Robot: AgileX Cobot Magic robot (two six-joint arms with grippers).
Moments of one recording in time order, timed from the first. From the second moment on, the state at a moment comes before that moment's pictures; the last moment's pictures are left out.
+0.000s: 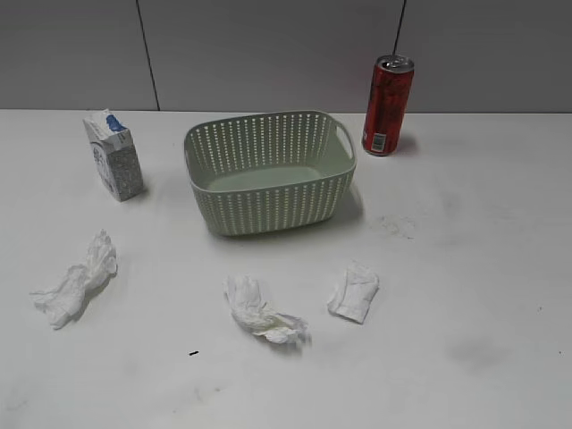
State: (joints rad) left arm -0.01 0.00 -0.51 -0.06 1.04 0.13; right arm 0.17 0.00 -0.42 0.09 0.95 -0.08
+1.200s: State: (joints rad) left arm -0.23 0.76 -0.60 -0.21 0.51 0.23; right arm 0.17 0.00 -0.42 0.09 0.95 -0.08
